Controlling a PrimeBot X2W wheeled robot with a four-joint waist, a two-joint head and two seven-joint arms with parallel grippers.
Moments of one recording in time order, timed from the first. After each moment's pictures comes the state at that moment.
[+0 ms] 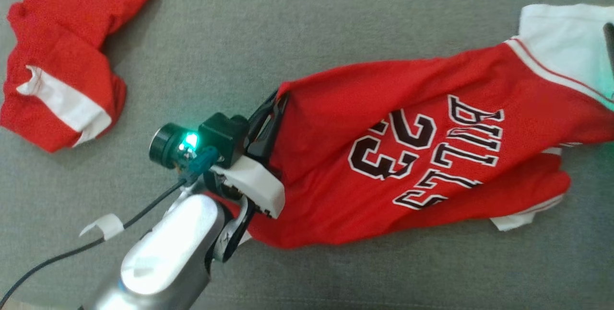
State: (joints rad) left arm -0.51 0.29 -0.76 0.08 -0.48 0.18 0.12; right arm -0.65 -0.52 0.08 0.65 0.55 0.13 0.30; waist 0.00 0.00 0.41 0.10
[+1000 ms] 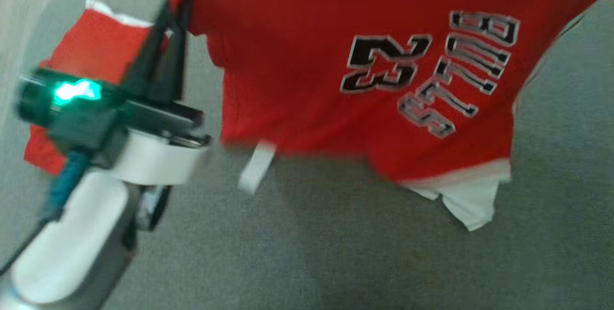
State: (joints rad) left arm -0.53 0.46 -0.57 -0.21 -0.41 0.30 -0.03; right arm -0.54 -0.60 -0.09 0.09 0.54 0.13 0.21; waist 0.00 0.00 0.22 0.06
